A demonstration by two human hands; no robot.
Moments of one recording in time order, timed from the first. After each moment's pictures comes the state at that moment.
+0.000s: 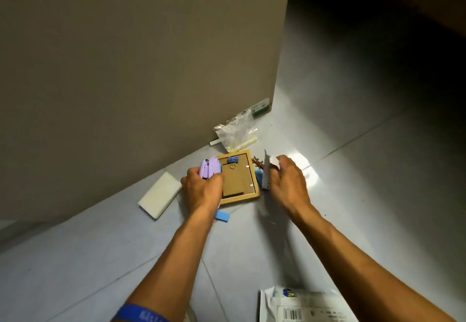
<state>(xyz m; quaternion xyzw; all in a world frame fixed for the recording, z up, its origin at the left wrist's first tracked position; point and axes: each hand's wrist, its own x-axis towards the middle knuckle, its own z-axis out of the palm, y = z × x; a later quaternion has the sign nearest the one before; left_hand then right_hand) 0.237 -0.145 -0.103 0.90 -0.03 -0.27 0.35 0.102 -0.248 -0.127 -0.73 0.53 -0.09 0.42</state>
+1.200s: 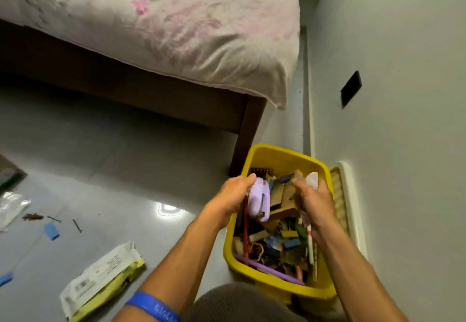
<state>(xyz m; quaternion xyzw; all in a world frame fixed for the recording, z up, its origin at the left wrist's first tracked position) -0.303 -0.105 0.114 0.50 -0.43 -0.72 0.20 -0.472 -0.037 0.129 -0.22 0.75 -0.50 0.37</state>
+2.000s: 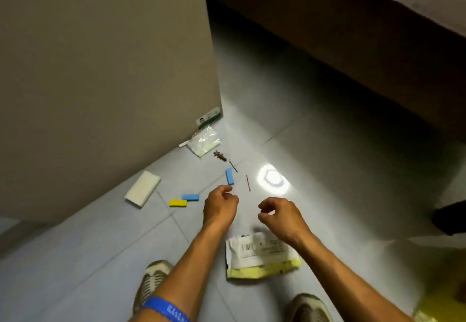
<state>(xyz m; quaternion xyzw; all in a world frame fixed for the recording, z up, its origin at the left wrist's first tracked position) 0.086 -0.094 -0.042 0.83 -0.21 -0.41 0.31 -0.067 -0.138 -0.039 -0.70 0.55 -0.02 0.46</state>
